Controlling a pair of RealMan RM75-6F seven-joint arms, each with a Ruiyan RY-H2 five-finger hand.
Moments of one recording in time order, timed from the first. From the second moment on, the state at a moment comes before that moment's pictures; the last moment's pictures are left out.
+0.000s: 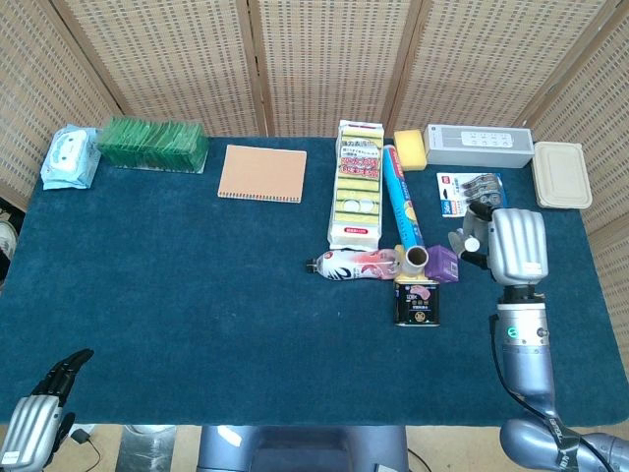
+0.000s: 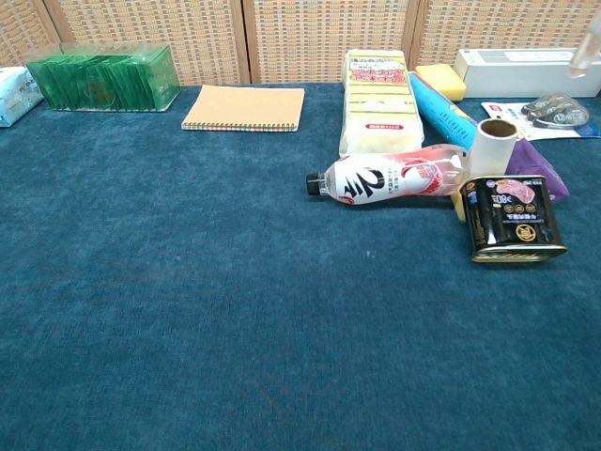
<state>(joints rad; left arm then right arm) 0.16 -1.30 0.16 -1.57 1.74 1.66 -0.08 0.50 -1.21 0.41 -1.94 -1.09 1.43 -0.43</state>
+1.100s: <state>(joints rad) 0.17 -1.30 0.16 -1.57 1.74 1.66 -0.10 0.31 -0.88 0.22 -2.14 -1.43 1.39 -0.21</state>
